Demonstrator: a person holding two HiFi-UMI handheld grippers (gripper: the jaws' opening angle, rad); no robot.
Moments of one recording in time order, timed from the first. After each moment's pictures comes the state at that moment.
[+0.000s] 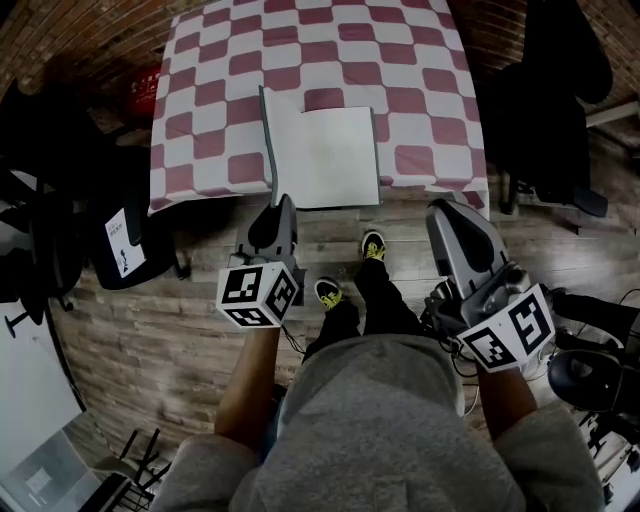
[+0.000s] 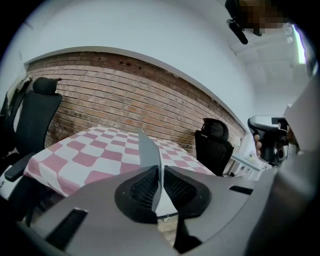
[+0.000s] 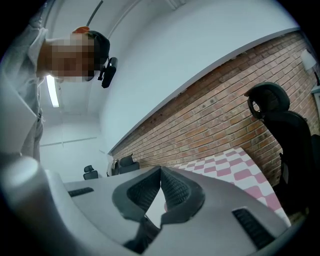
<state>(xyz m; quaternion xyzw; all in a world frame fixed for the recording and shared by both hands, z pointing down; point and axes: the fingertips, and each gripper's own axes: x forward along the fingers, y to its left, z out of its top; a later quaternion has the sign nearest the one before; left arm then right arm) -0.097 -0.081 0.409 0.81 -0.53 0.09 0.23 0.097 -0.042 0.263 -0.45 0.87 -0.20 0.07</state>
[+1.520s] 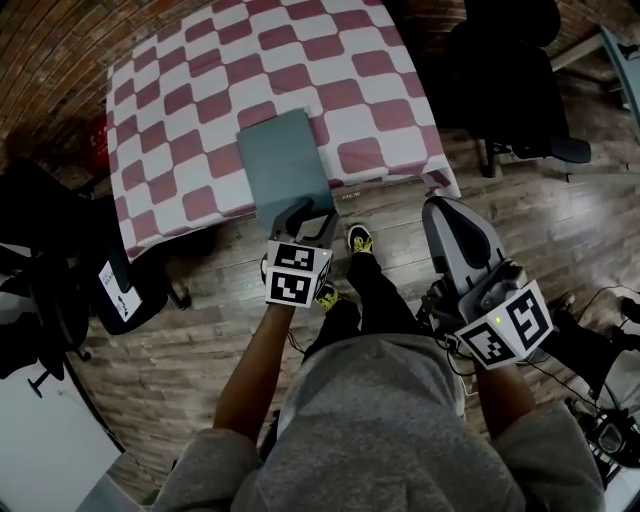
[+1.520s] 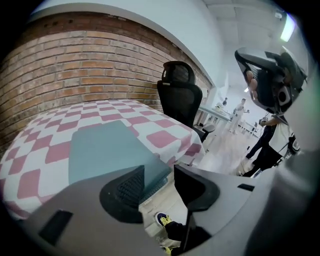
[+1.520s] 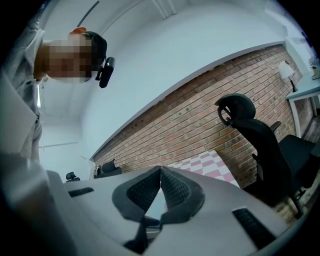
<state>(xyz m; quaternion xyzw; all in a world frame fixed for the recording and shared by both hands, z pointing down) 0.059 -0.064 0.510 0.87 -0.31 0.32 0.22 0.185 -0.033 0.281 -0.54 0.81 -0.22 0.09</state>
